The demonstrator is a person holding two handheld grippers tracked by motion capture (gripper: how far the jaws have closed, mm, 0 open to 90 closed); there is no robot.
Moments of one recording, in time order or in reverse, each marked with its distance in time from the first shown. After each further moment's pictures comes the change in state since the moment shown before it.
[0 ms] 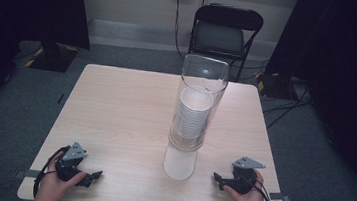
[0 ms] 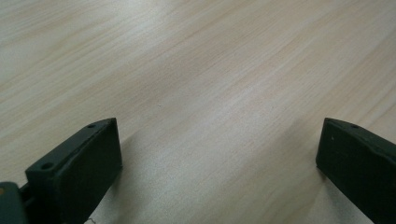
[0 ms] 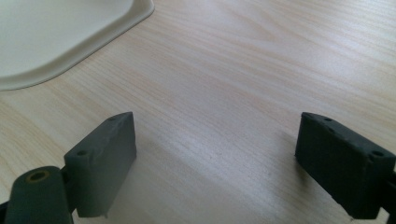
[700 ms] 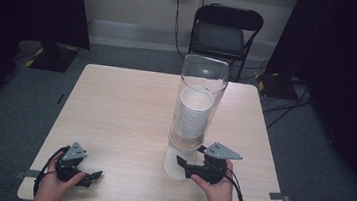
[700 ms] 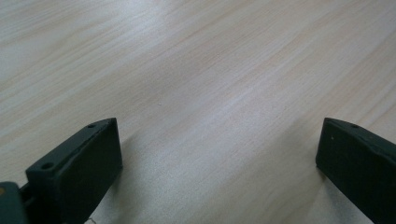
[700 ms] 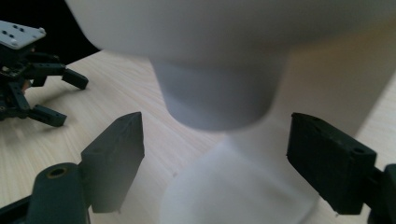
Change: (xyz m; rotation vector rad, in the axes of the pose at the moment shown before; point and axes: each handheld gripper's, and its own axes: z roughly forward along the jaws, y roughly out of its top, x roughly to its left) left arm 0.000 0.000 0.000 -0.001 0.006 -0.001; right arm 0.091 0.085 -0.006 -0.338 0.246 -0.014
